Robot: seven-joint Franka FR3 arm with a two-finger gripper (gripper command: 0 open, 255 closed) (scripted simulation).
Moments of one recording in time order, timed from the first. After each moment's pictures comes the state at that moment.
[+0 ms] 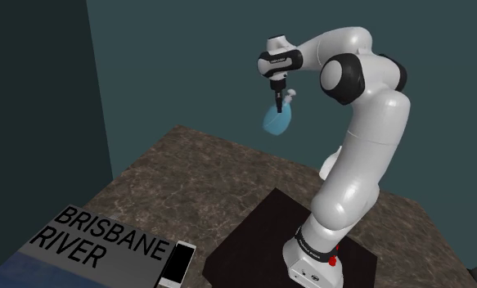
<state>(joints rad) -0.27 0.20 -0.37 -1.71 -0.34 1.84 -1.06</state>
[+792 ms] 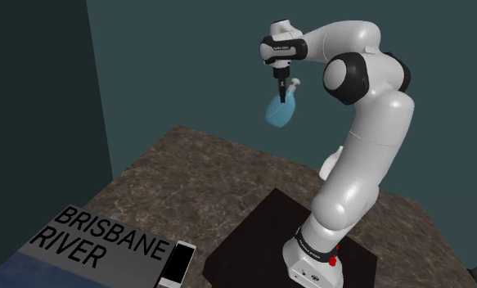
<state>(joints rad) -0.26 0.18 -0.36 -1.60 -0.34 1.70 -1.09</state>
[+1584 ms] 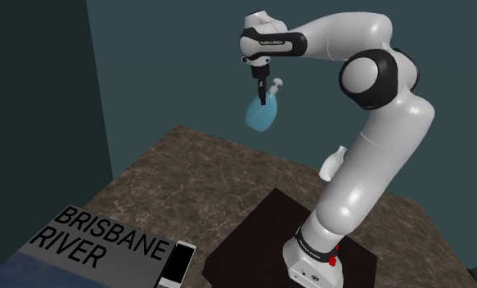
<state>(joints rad) -0.10 0.04 -0.24 -1.73 -0.36 1.60 -0.83</state>
